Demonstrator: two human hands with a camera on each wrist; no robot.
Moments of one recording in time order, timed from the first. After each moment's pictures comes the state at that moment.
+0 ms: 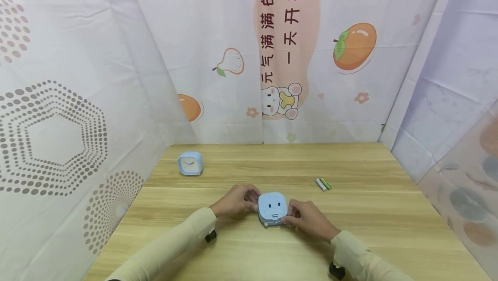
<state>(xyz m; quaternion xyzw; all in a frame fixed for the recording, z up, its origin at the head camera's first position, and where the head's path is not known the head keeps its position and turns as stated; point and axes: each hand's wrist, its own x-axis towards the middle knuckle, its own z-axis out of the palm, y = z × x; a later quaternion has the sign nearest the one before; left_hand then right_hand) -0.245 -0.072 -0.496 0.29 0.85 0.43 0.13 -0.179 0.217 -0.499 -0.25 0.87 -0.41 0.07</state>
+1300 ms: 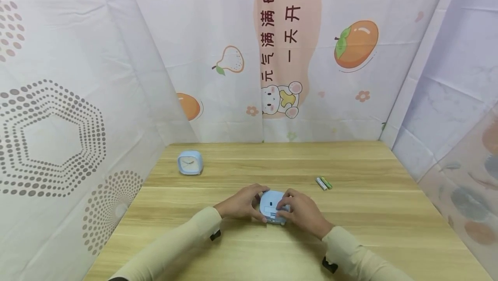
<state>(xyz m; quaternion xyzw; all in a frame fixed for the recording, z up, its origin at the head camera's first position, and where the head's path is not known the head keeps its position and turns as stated) -0.239 -0.056 -0.487 0.34 0.87 0.32 0.14 -0.185 0.193 -0.484 -0.29 0.92 -0.27 -0.08</state>
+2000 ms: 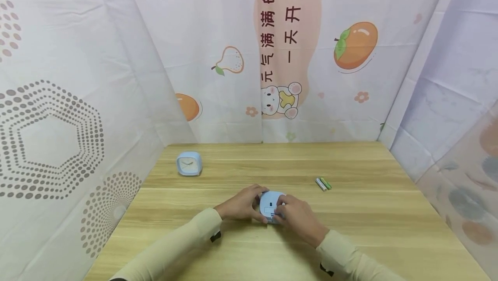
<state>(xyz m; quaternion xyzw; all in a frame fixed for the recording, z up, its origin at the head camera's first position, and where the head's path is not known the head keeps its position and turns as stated) -0.242 -0.055 -0.492 0.34 0.88 0.30 0.13 -0.173 0.174 -0.479 -0.35 0.91 -0.13 -0.19</state>
